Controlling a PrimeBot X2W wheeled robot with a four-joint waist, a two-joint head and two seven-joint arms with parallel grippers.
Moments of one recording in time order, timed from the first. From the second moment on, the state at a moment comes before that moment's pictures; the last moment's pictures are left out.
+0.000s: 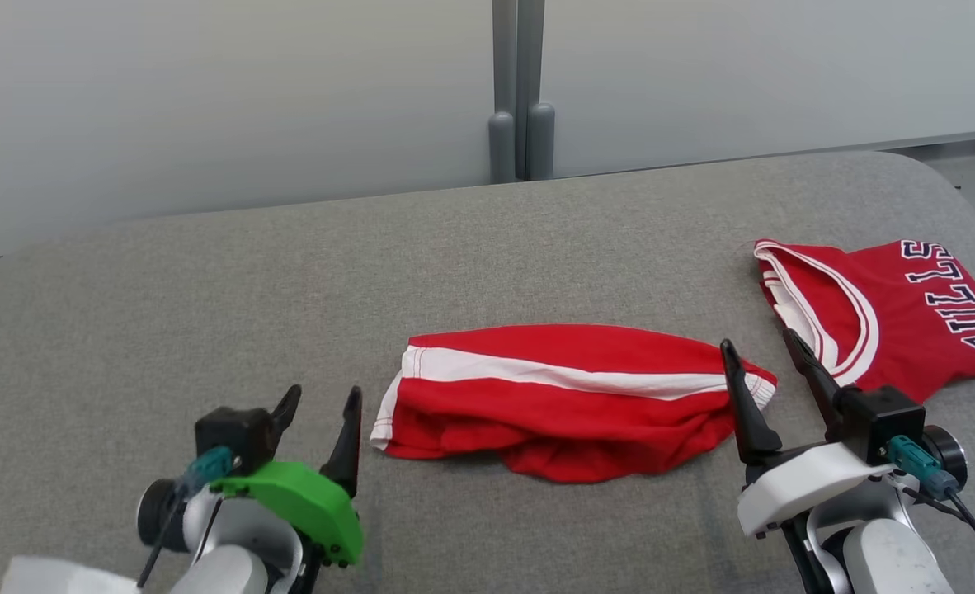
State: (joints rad) left arm -0.18 0.37 -0.61 0.14 -0.67 0.25 -0.07; right arm -0.07 -0.05 0.04 0.10 0.10 0.13 -0.13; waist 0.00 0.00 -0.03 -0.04
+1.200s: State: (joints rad) left arm -0.62 0.24 -0.65 0.62 -0.86 0.08 0.36; right arm -0.13 -0.05 0.05 0.12 0.10 0.13 -0.15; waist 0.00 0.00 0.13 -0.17
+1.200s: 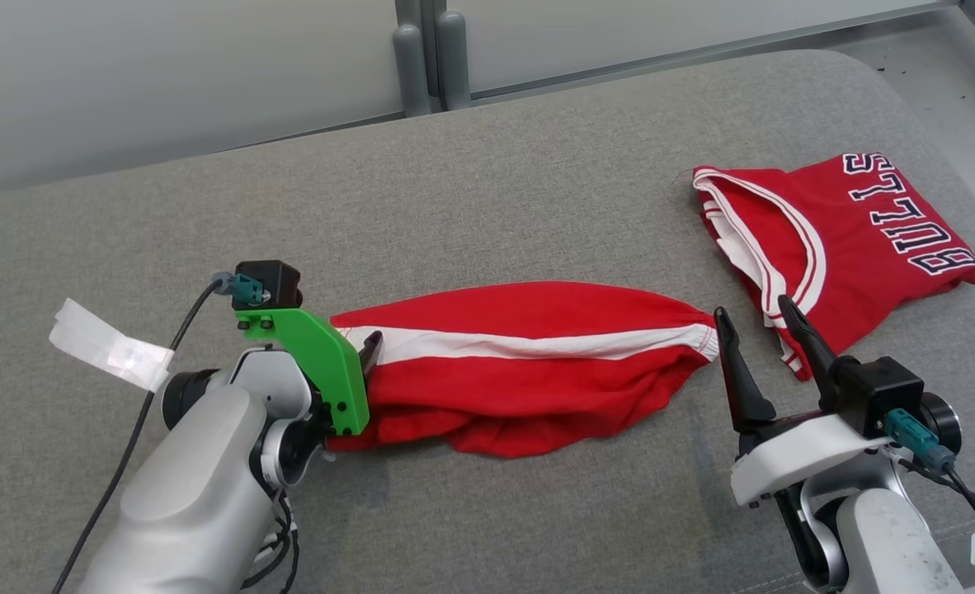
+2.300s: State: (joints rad) left arm -0.59 0.22 -0.62 0.64 -0.91 0.12 0.34; right arm -0.14 -0.05 0.07 0.14 0.10 0.13 -0.15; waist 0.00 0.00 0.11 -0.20
